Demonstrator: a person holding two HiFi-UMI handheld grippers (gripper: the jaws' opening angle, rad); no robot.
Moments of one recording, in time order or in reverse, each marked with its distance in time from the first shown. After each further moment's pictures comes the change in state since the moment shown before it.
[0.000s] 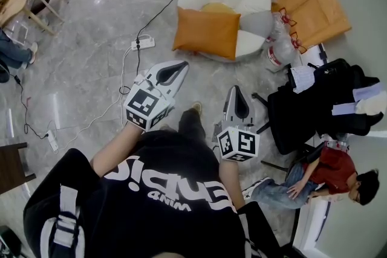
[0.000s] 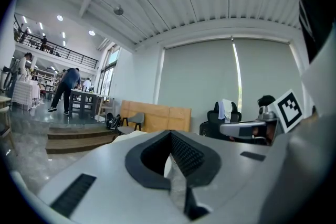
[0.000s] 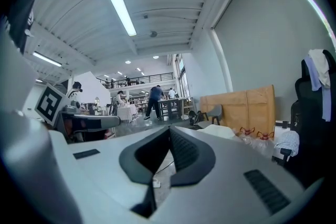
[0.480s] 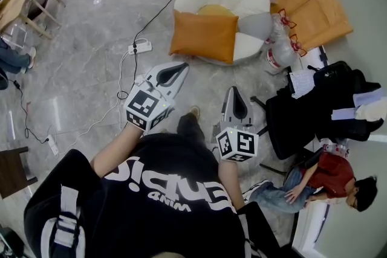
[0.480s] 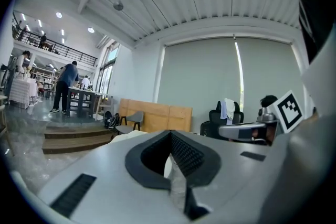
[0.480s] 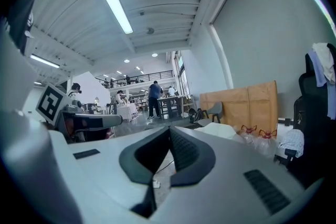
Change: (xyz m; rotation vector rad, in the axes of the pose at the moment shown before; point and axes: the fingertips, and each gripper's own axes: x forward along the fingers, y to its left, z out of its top) left arm 0.057 0.020 0.007 -0.006 0.022 -0.009; right arm 0.049 -0.032 0.002 0.022 0.025 0.007
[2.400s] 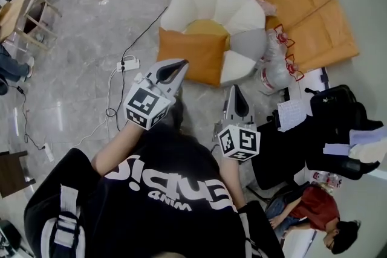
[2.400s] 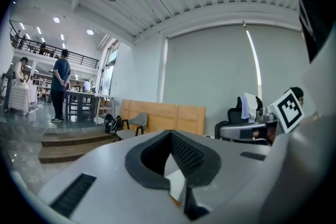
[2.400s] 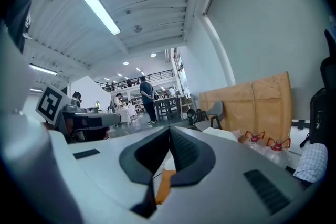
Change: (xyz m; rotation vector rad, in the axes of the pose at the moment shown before) left arm 0.262 0.045 0.043 0.031 0.012 0.071; right arm 0.179 -0.207 0.041 0.044 0.002 0.050
